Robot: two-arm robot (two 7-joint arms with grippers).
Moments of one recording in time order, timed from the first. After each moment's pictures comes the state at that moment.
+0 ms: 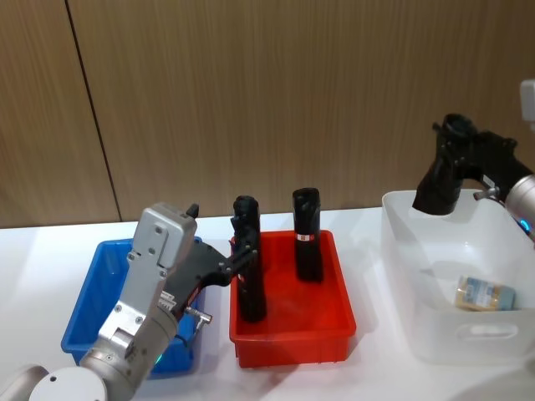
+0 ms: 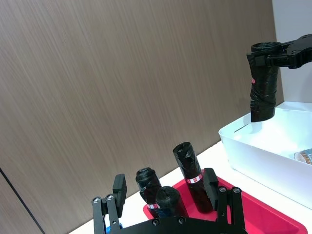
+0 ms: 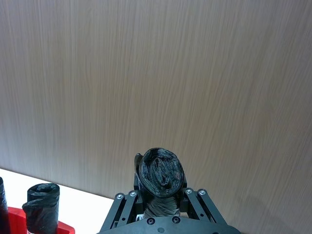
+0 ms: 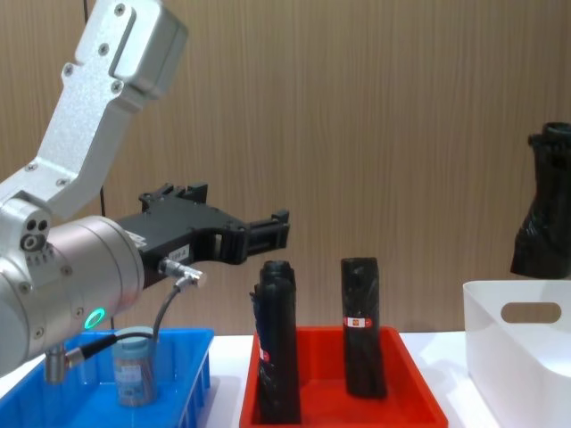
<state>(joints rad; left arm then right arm) -0.24 0.38 0.45 -1.63 -0.20 0.01 -0.01 0.53 0.29 -0.13 -1.22 0.16 0.10 0.25</state>
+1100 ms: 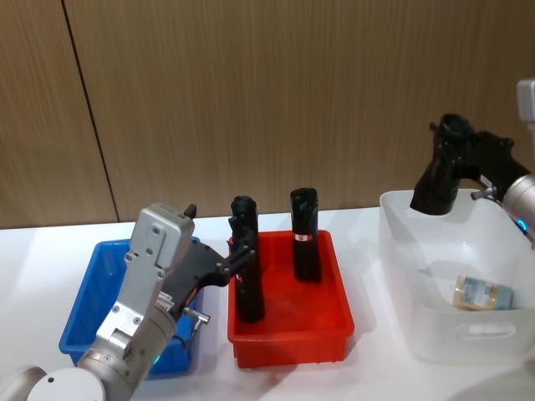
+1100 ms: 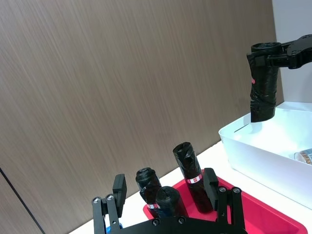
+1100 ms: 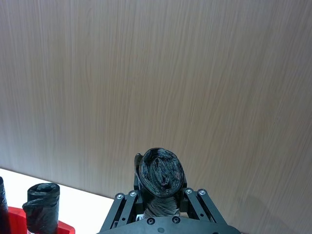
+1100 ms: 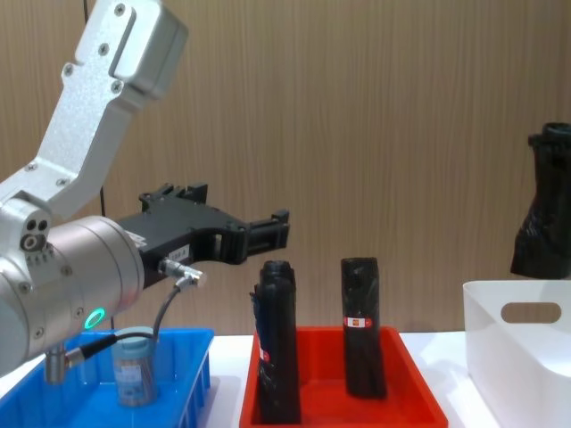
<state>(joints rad) -0.24 0.38 0.45 -1.63 -0.20 0.01 -0.01 0.53 0.29 -0.13 -1.22 0.16 0.10 0.25</state>
